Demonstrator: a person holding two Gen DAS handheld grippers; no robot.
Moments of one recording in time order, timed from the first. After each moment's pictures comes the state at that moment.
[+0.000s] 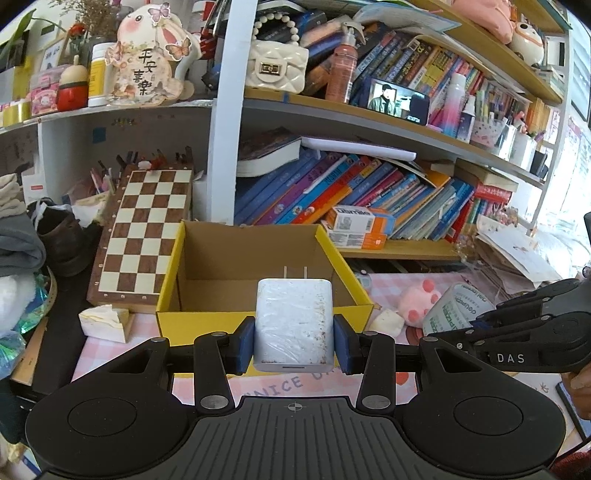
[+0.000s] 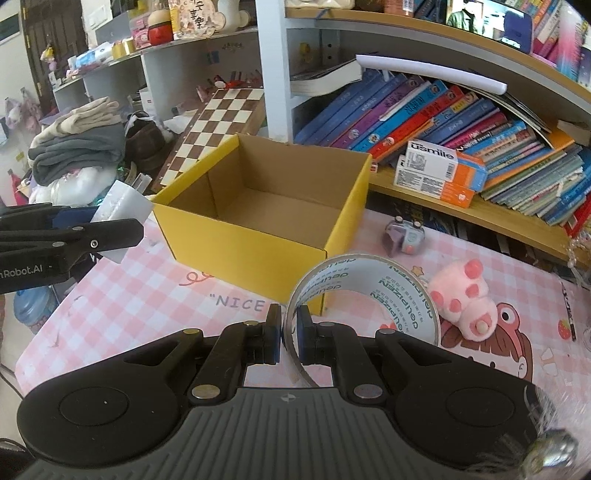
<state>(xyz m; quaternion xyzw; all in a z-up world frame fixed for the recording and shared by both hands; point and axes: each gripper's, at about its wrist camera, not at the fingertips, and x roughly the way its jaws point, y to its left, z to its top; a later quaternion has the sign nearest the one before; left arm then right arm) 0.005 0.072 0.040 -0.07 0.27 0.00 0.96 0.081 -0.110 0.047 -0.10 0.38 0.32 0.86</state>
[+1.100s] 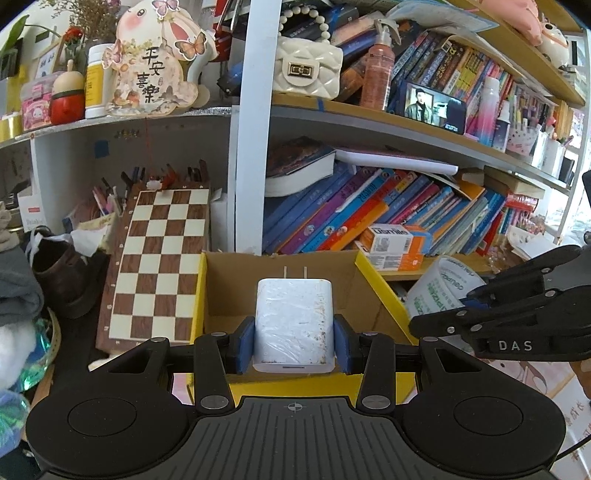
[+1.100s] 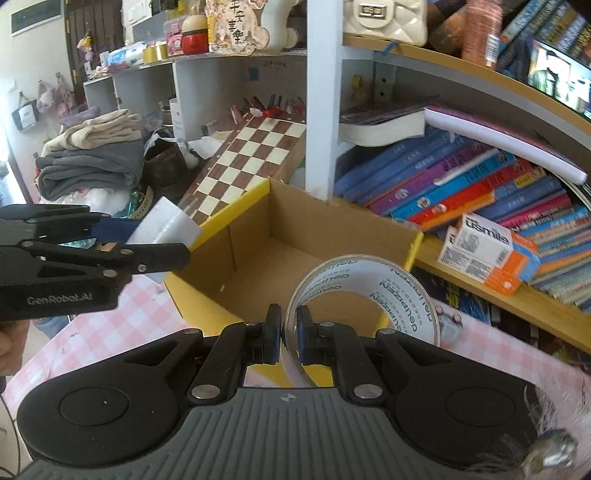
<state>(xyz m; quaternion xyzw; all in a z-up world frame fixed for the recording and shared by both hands) 0.073 0.116 0.036 -0.05 0.27 0.01 0.96 0.152 -0.038 0.064 -0.14 0.33 0.38 0.85</state>
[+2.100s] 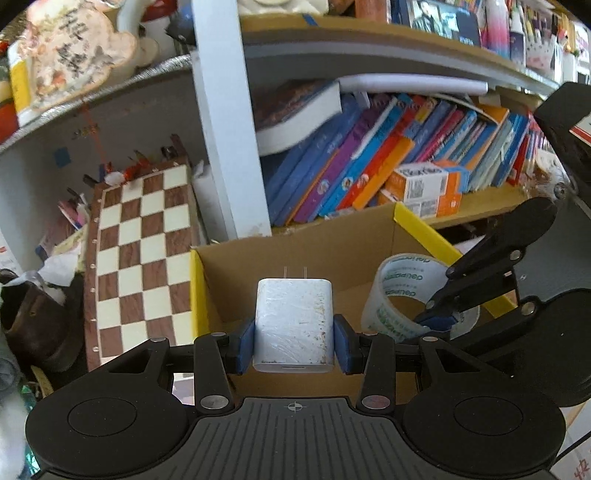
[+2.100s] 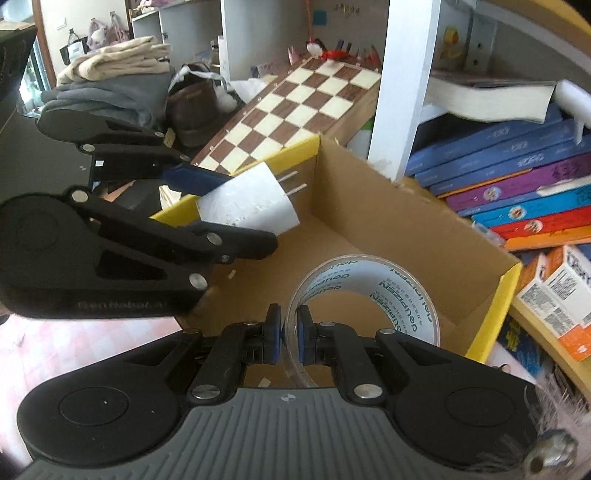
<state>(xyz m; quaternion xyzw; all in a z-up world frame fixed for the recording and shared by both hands) 0.165 0.127 -0.008 0.05 0.34 -0.01 0.94 0.225 0.034 0.001 -0.21 0.37 0.46 0.77</state>
